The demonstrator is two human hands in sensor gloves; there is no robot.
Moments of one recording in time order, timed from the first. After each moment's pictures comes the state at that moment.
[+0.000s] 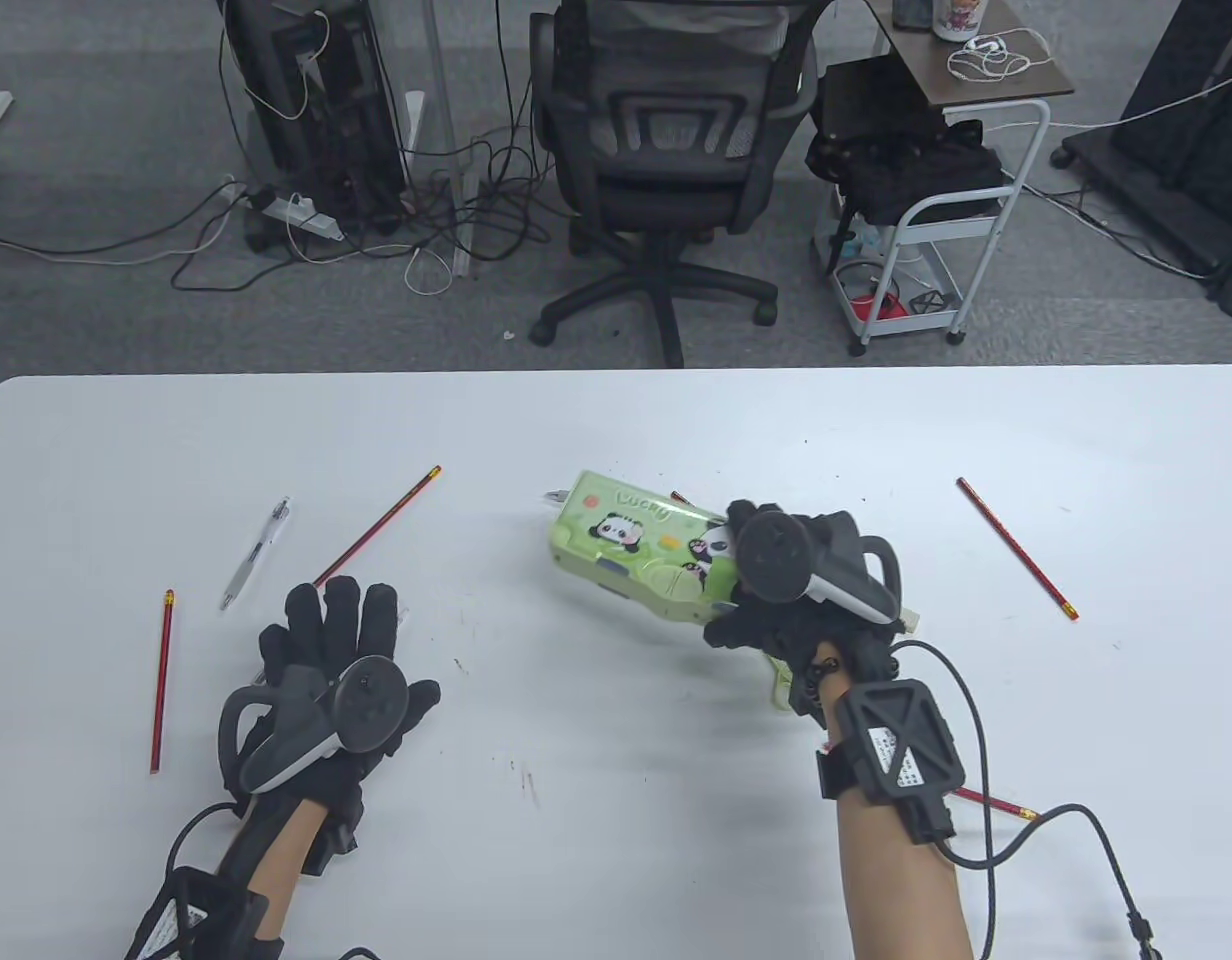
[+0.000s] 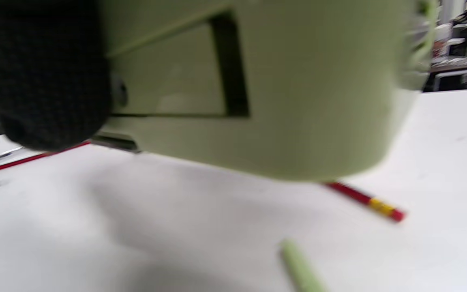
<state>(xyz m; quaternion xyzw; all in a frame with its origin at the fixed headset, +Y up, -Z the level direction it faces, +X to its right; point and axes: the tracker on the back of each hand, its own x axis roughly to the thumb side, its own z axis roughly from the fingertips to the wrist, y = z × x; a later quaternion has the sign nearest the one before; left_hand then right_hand) -0.261 -0.693 -0.289 -0.04 -0.08 -0.01 1.00 0.105 -0.673 -0.383 0.18 0.05 0.98 0.10</state>
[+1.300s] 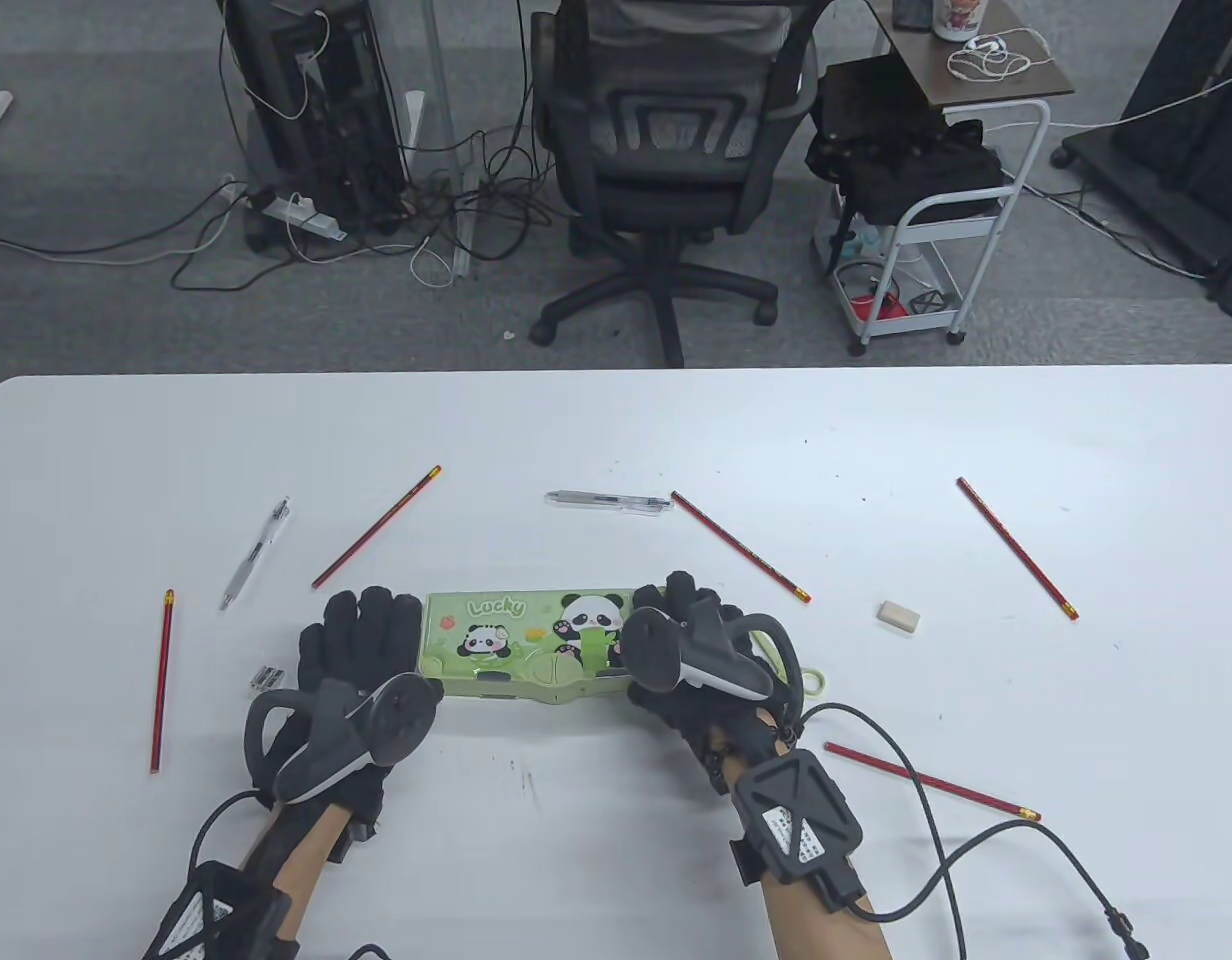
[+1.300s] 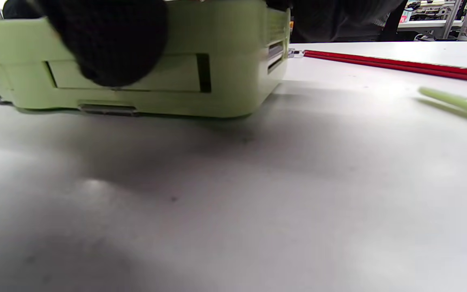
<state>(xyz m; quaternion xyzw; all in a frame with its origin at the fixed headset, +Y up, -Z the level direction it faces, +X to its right) -0.240 -0.704 -0.288 0.02 -0.11 -0.04 0.99 0.039 -0.737 -0.349 0.18 0.08 0.98 0.04</state>
